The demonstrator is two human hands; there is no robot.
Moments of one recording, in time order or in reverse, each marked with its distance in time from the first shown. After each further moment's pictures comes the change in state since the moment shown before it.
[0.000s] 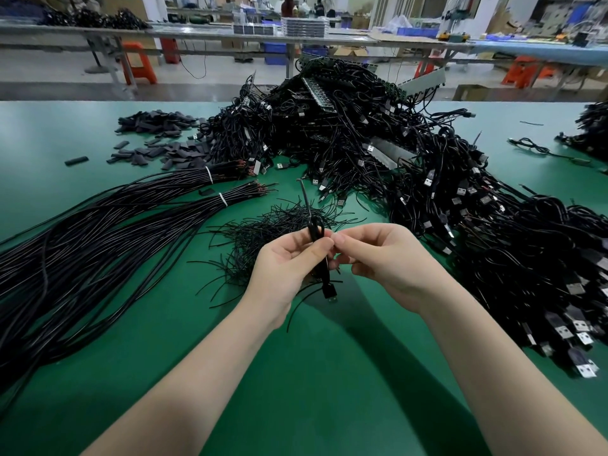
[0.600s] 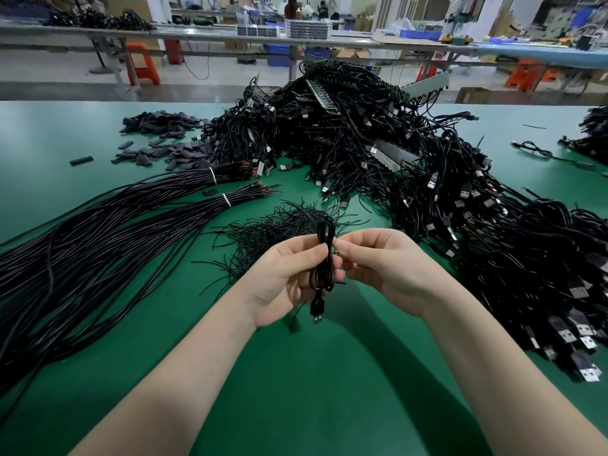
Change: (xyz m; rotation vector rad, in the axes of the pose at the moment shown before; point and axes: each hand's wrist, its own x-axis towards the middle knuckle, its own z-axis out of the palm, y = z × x) left_hand 0.001 0.020 -0.017 -0.114 -0.298 -0.296; right_hand -0.001 -0.005 0.006 0.123 -0.087 0.082
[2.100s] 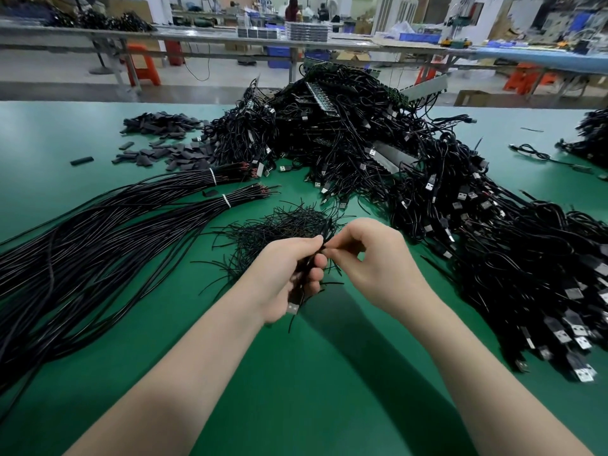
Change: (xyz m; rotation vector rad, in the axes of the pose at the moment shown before) left_hand 0.007 0.005 0.014 0.113 0.317 -0.128; right_hand 0.000 0.004 0.011 -0.850 0.290 -0.523
